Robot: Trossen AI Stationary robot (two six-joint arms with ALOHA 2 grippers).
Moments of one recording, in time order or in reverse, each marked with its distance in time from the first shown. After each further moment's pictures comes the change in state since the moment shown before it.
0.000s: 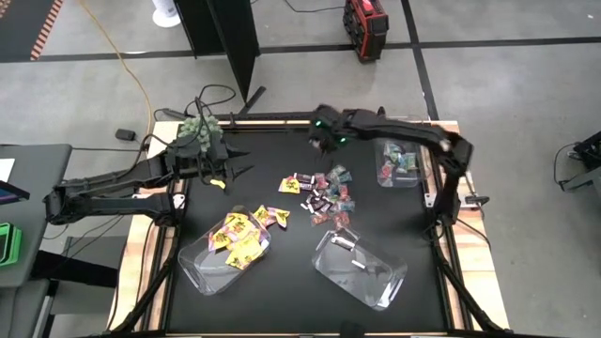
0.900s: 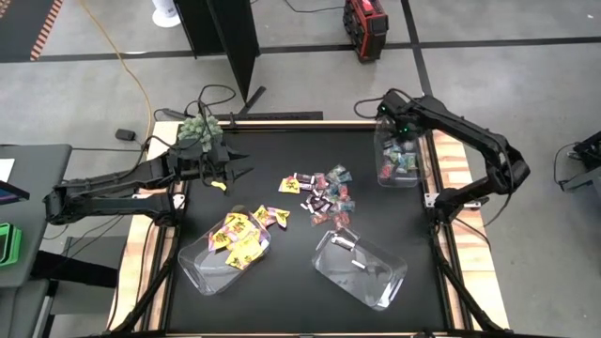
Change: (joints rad) left arm 0.000 0.000 -0.030 0.001 0.000 0.000; right arm -0.372 -0.449 -0.381 -0.406 0.266 0.550
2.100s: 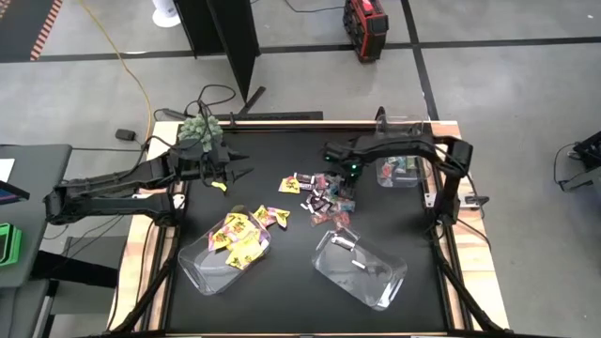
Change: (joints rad) left arm 0.000 0.000 0.000 -0.025 0.000 -0.001; right arm 0.421 0.457 -0.012 0.392 -0.386 -0.562
